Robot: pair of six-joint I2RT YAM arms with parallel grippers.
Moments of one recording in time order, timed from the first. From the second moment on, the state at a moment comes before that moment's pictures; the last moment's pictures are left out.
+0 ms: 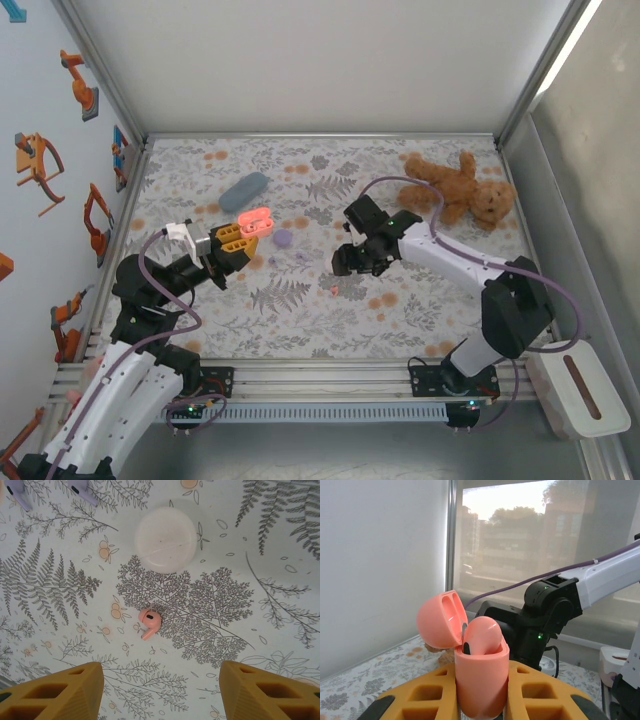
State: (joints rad) left arm -0.40 0.52 0.53 0.23 0.70 -0.19; right arm 0.72 1.57 1.13 -0.81 -0.21 0.49
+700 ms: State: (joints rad) left arm -0.40 0.47 0.53 0.18 0.69 -0.19; right arm 0.80 1.80 1.16 -0.74 -0.21 0.52
